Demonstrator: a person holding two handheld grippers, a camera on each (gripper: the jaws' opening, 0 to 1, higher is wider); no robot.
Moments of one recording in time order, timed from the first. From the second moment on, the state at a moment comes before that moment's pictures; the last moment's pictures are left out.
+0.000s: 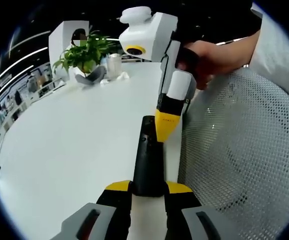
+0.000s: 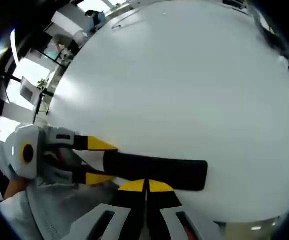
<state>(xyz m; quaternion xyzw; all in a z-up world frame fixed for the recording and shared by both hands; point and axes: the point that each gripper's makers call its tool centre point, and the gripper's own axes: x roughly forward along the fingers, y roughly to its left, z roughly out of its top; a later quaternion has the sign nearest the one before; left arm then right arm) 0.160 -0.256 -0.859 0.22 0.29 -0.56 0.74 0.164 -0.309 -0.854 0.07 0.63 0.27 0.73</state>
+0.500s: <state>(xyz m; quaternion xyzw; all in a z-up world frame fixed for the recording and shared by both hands) 0.160 -0.257 -0.859 0.21 0.29 -0.56 0.74 0.163 -0.309 -0.855 0.05 0.62 0.28 0.73</state>
